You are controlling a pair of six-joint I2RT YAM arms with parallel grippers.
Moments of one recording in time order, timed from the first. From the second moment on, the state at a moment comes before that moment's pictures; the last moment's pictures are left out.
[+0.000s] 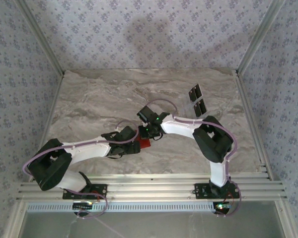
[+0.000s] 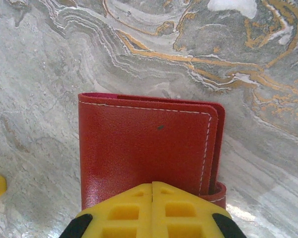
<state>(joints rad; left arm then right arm) -0.85 1.44 0.65 -0.42 -0.17 -0.88 0.85 1.91 1.26 -0.46 -0.12 0.59</state>
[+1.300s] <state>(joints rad) -0.85 1.45 0.65 -0.43 -0.17 -0.88 0.88 1.96 1.30 -0.44 -0.09 0.59</state>
